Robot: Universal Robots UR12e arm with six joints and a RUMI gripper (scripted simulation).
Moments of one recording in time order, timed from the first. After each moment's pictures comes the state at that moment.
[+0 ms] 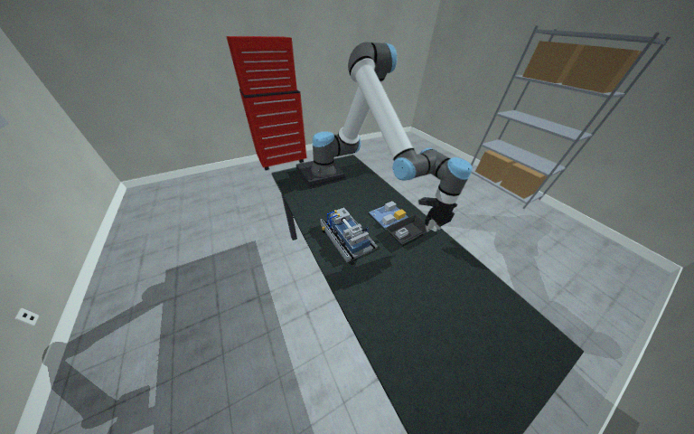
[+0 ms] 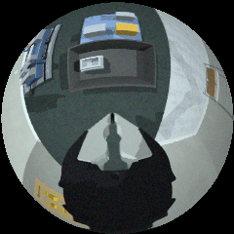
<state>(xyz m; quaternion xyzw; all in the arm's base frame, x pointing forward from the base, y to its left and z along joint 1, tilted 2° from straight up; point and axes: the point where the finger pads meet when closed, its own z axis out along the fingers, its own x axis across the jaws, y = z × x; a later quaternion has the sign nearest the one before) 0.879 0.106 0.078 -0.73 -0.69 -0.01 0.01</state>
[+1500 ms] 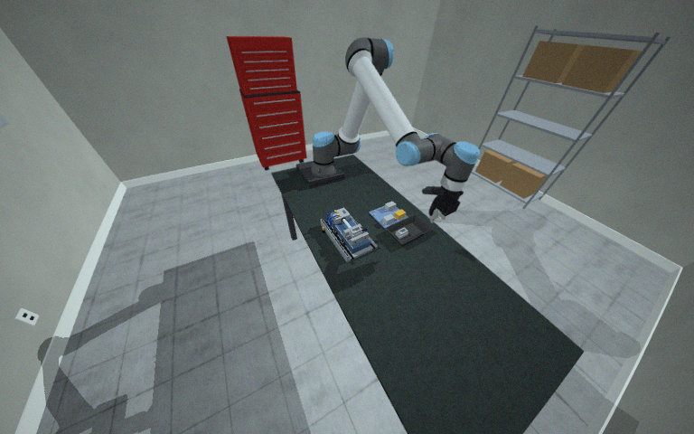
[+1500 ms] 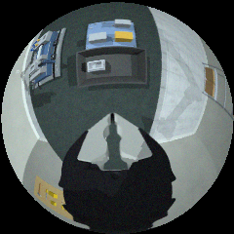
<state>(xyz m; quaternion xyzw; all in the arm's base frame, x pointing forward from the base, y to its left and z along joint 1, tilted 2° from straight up) 0.880 0.104 0.142 -0.73 -0.69 -0.01 0.01</state>
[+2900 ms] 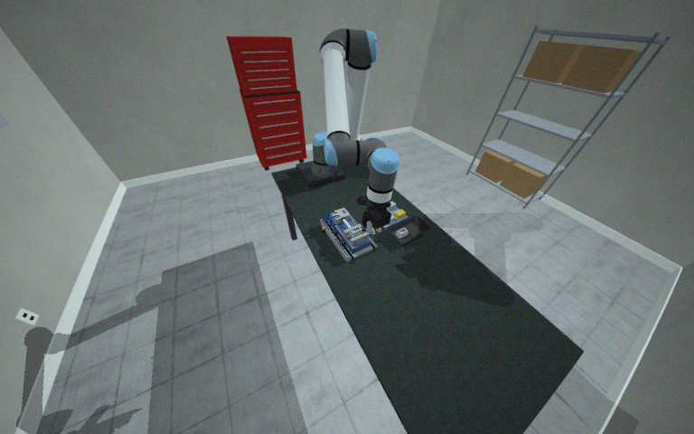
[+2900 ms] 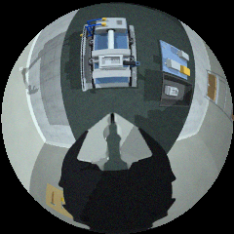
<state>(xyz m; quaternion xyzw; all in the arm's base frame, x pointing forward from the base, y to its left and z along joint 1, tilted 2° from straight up) 0.779 -0.202 0.134 -0.73 -0.69 -0.01 0.01</state>
